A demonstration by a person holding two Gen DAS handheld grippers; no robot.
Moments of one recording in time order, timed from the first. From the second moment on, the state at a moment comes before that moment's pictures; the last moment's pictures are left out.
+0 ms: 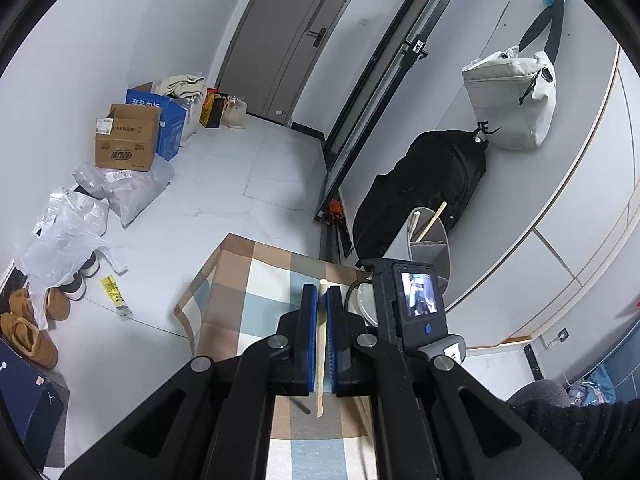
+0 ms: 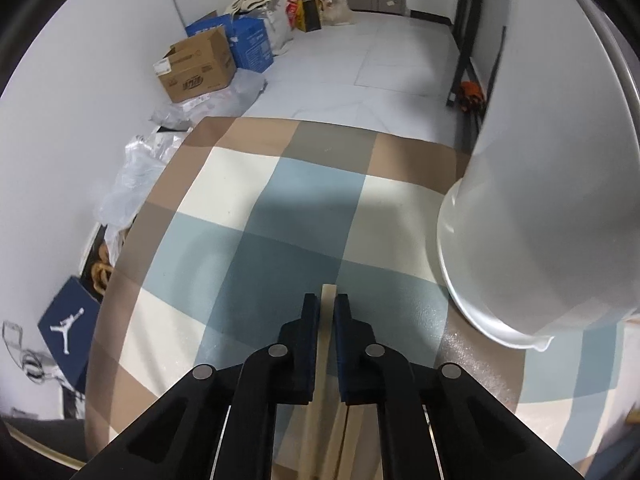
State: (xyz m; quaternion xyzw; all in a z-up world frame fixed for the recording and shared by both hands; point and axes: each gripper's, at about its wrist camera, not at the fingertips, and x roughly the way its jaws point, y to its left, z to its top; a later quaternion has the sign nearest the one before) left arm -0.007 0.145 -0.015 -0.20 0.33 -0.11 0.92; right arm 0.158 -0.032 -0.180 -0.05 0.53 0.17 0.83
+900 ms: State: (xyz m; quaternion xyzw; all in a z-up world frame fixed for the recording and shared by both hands) left arm -0.004 0.084 0.055 -0.15 0.29 -0.15 0.93; right arm 0.065 -0.159 0.012 0.07 0.26 0.25 0.93
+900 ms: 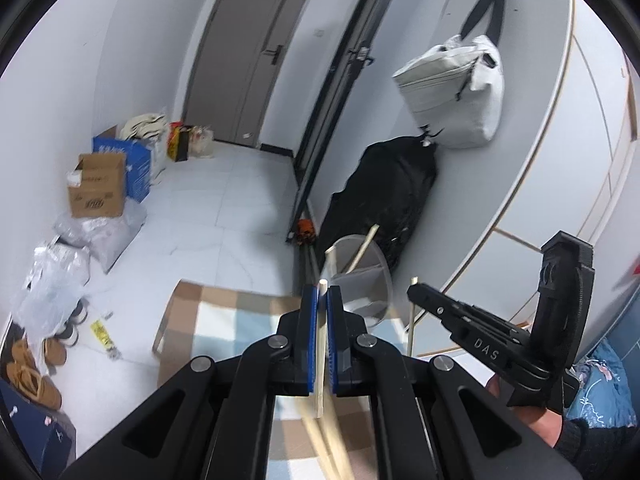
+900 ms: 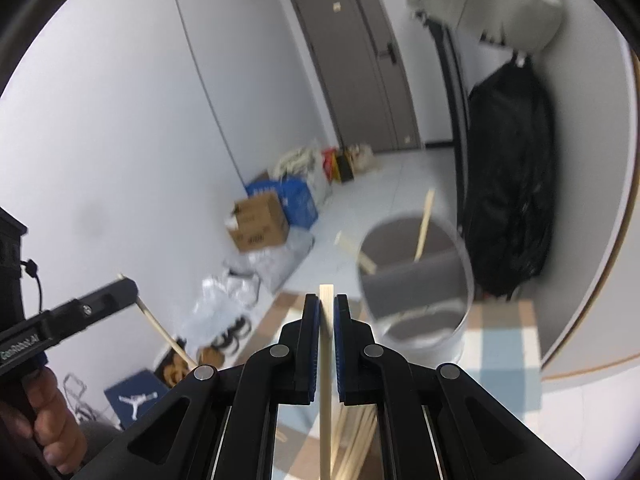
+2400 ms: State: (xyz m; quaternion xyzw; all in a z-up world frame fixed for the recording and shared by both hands) left arm 0.153 0.014 0.078 -0.06 0.30 -0.16 0.94; right arm 0.225 -0.174 0.034 0.06 0.06 0.23 0.97
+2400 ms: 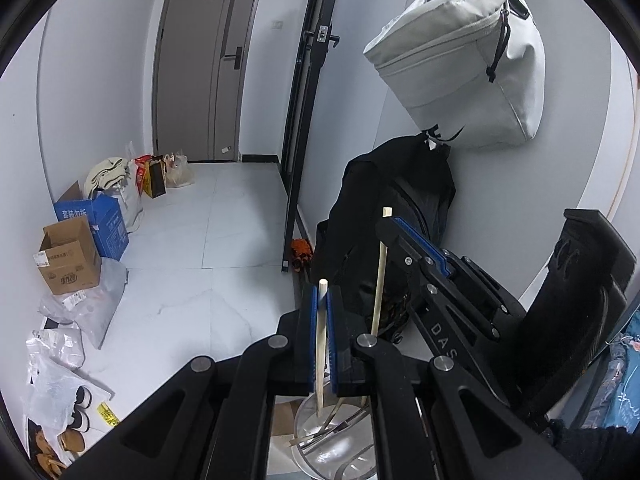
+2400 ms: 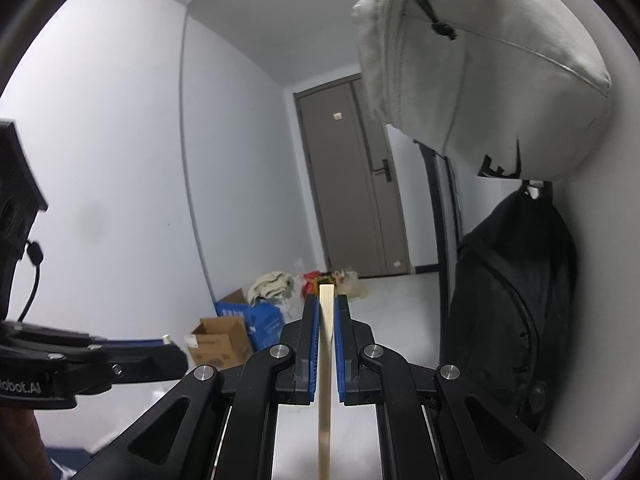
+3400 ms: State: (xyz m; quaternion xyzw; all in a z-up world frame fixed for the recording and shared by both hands) left arm 0.146 0.016 0.051 -0.09 0.35 -0.21 0.91; right arm 0.170 -0.188 -0.013 -0.02 0.18 0.31 0.93
